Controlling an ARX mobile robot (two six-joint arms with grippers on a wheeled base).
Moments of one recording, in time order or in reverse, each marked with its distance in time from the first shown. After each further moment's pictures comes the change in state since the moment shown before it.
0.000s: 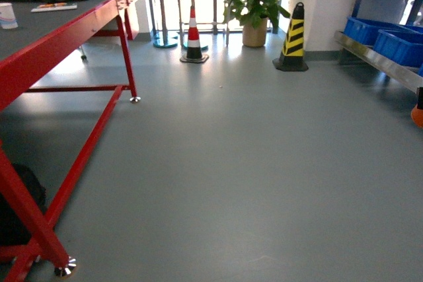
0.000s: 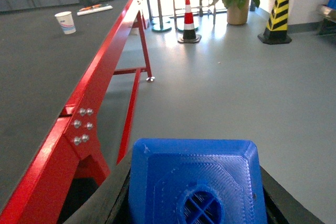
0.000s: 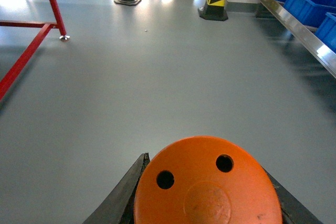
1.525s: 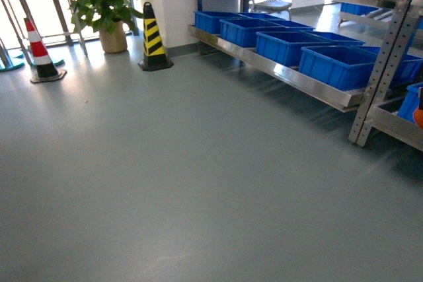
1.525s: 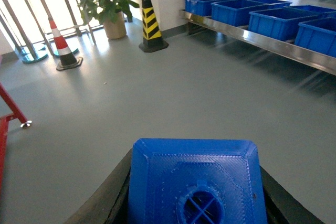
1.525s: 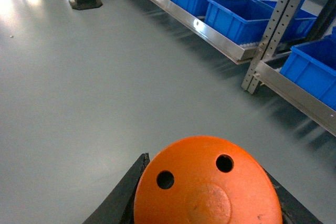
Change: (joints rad) left arm -0.003 0.000 0.000 -0.003 0.002 0.000; right arm 0.000 0.000 0.000 -0.001 0.000 0.000
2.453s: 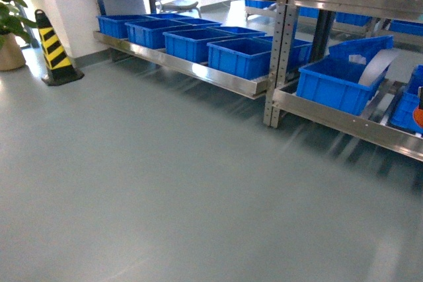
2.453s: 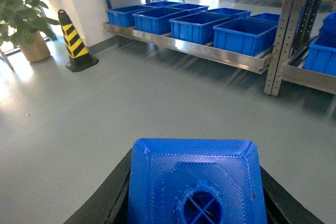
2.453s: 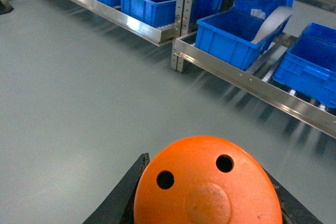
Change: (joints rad) left arm 0.000 0.000 0.000 0.000 0.000 0.000; right arm 0.000 0.000 0.000 0.000 0.000 0.000
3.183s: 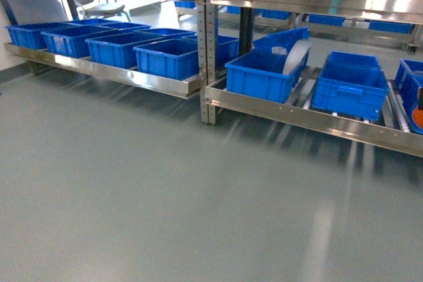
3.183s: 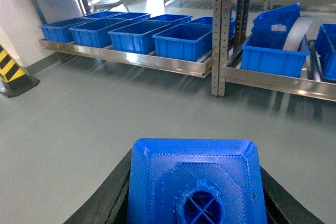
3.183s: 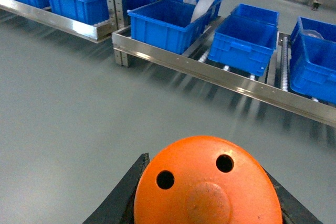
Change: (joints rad) left arm 0.000 0.000 0.000 0.000 -0.002 0.000; right arm 0.000 0.000 0.000 0.000 0.000 0.000
